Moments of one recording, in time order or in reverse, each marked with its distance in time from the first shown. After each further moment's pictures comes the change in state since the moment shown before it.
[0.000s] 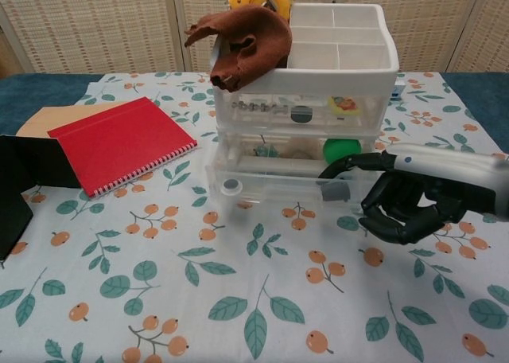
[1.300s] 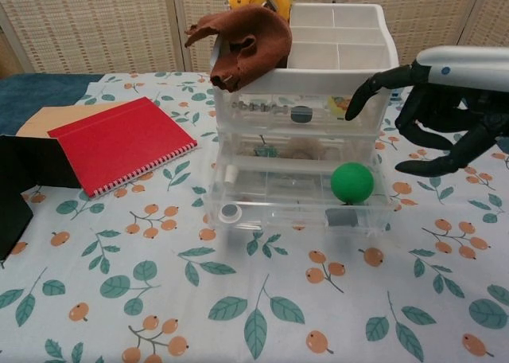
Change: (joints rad) left arm 0.013 0.007 0.007 0.002 0.019 0.027 -0.023; right arm 0.023 0.215 0.076 -0.186 0.018 0.082 -0.425
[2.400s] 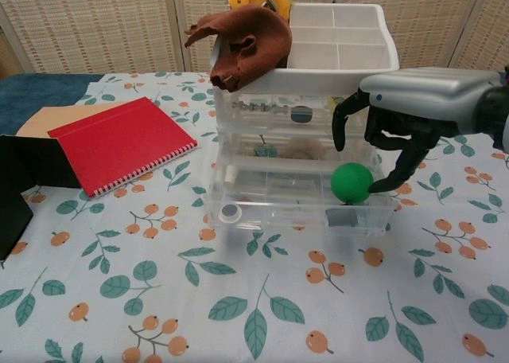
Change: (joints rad) left arm 0.004 -0.023 0.004 0.060 0.003 -0.004 -0.058; right arm 0.108 -0.190 0.039 0.051 0.318 0.023 -0.416
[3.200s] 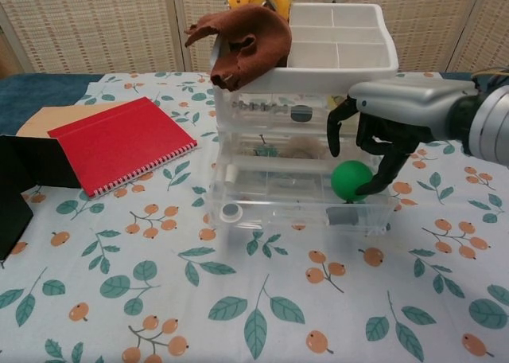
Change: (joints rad) left arm -0.003 -0.014 -0.002 0.041 -0.004 -0.007 -0.037; right arm 0.051 -0.080 0.019 -0.011 0.201 0.072 -0.127
